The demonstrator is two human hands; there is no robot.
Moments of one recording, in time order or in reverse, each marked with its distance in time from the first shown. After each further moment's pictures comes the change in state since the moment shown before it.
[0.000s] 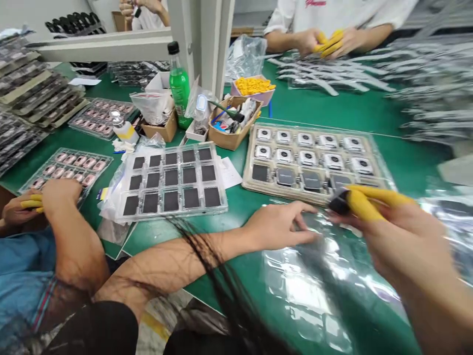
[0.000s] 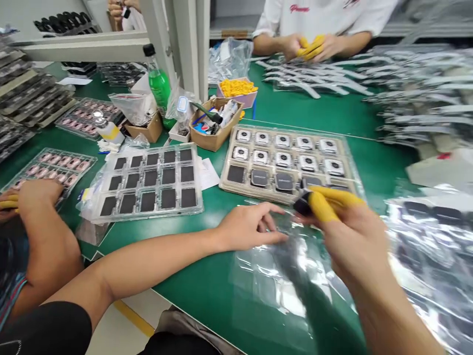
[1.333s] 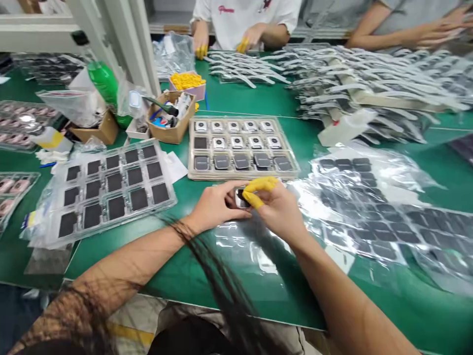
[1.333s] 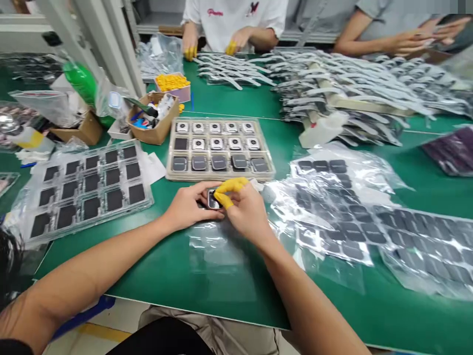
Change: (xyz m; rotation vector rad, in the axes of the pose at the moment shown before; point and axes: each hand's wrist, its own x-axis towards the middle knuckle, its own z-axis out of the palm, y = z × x) left_hand 0.000 -0.009 -0.012 -0.120 0.069 0.061; right_hand -0.024 0.053 -0.004 -0.230 -0.147 -0.397
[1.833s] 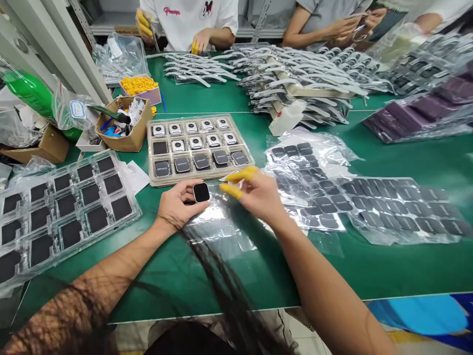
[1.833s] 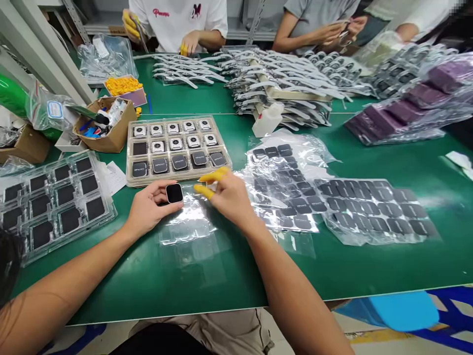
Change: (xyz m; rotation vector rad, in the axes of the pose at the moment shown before) left_hand -0.002 0.022 -0.004 -0.170 0.184 -0.135; right_hand 0.016 0.002 -0.053 -0.288 -0.027 0.035
